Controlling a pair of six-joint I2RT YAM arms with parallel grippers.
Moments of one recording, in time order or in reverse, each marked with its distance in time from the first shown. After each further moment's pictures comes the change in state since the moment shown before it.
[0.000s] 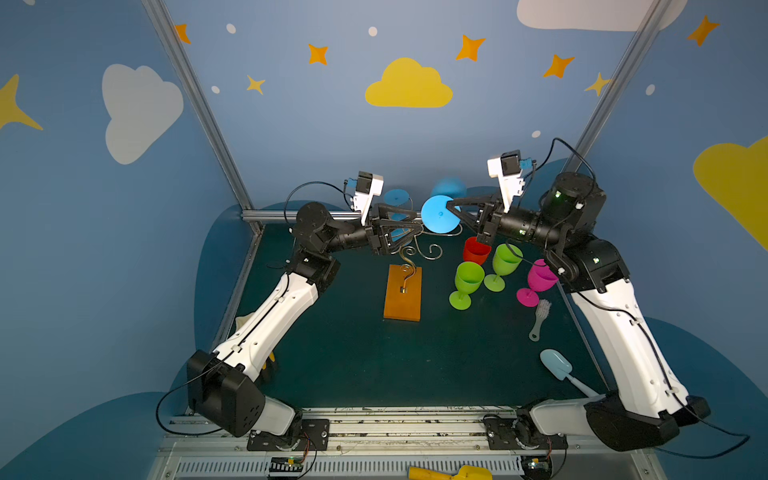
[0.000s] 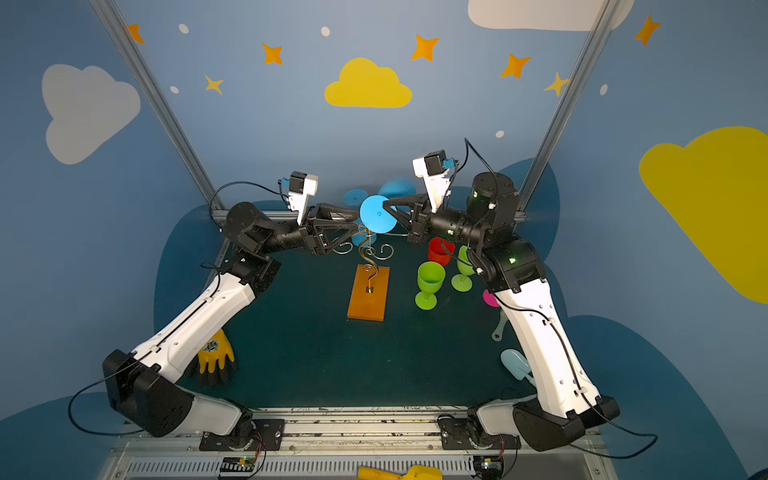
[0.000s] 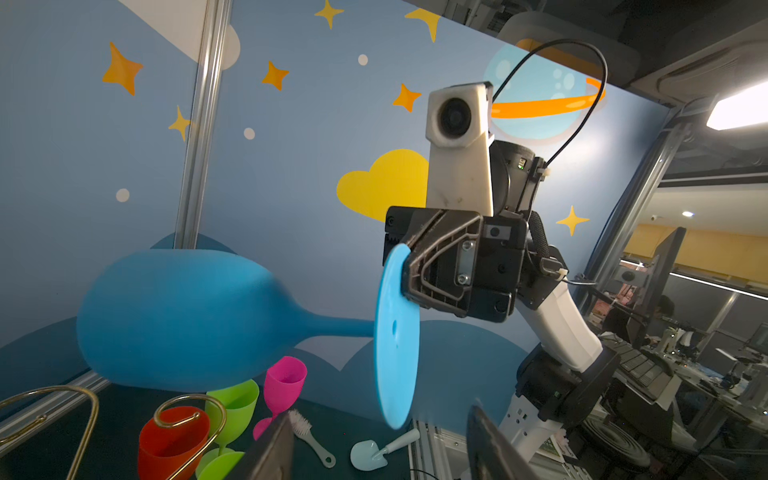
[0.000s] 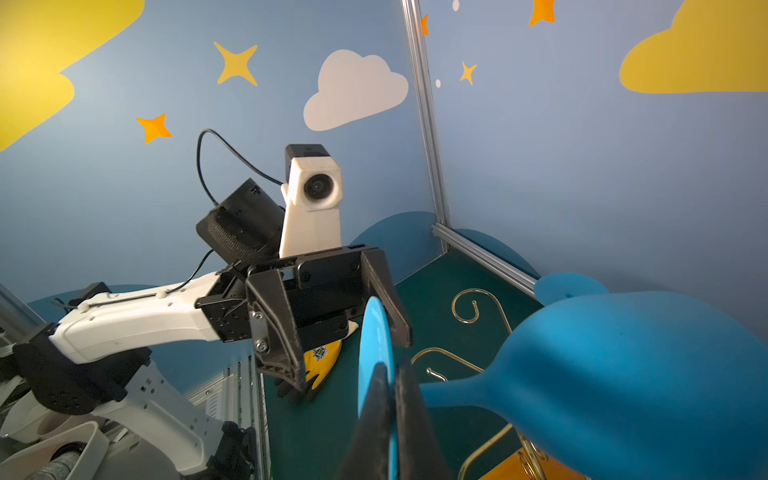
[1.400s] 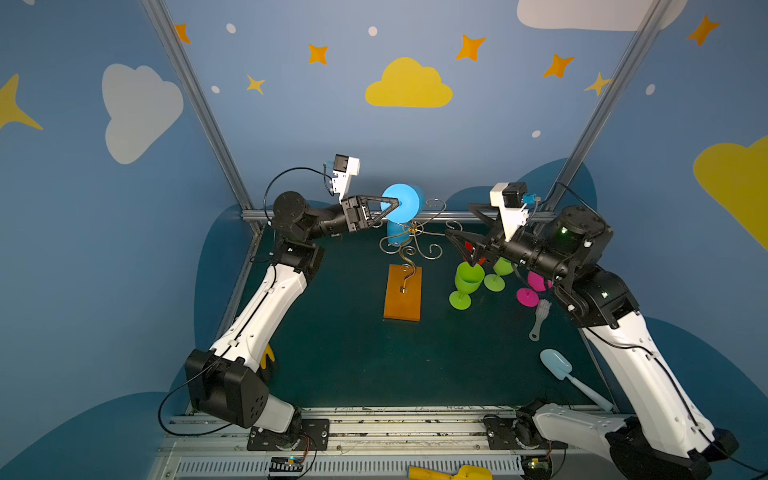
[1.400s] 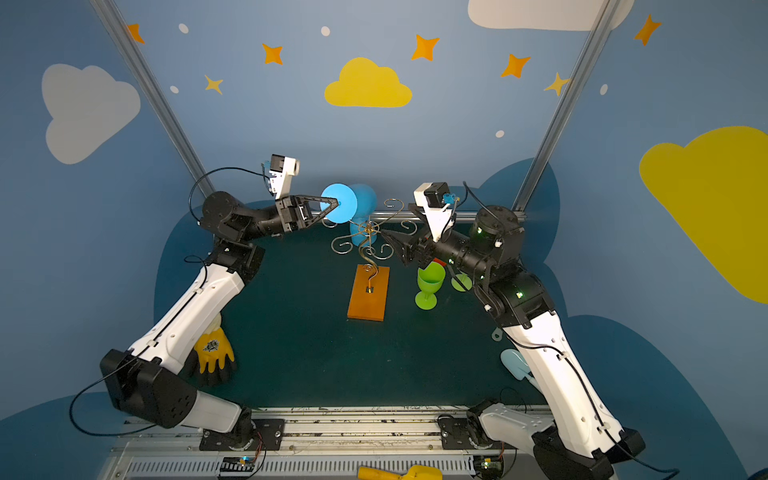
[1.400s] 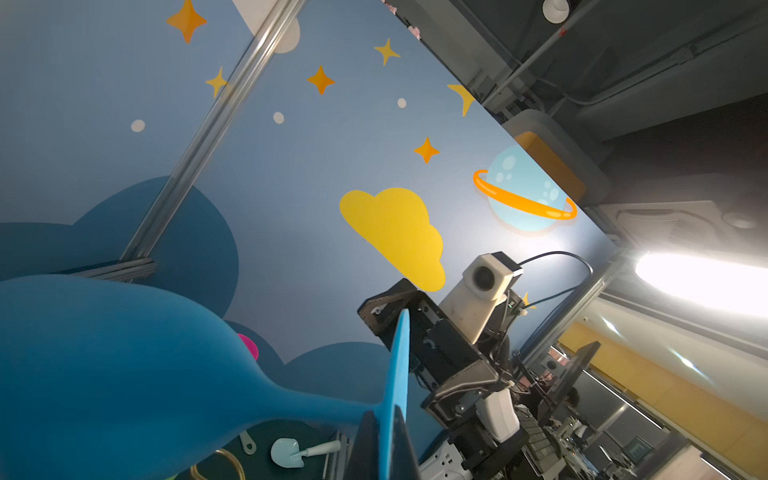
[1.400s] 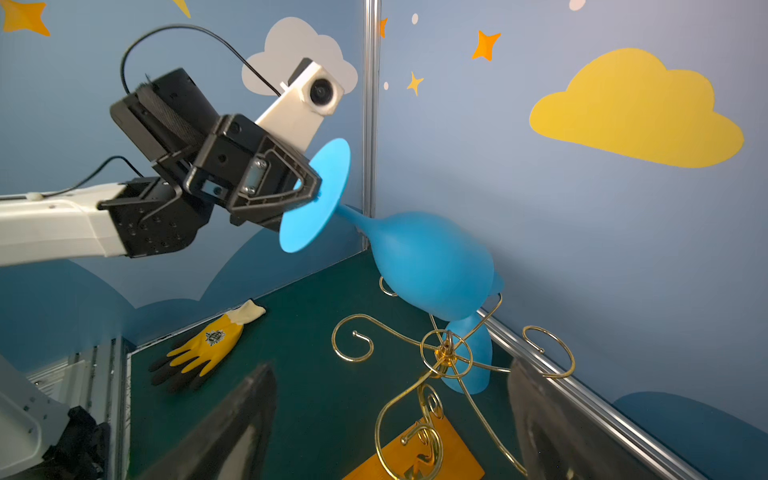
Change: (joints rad) left arm 0.140 0.020 0.102 0.044 0.096 -0.503; right arm 0.042 -0.198 -0.284 0.092 0.266 -0.293
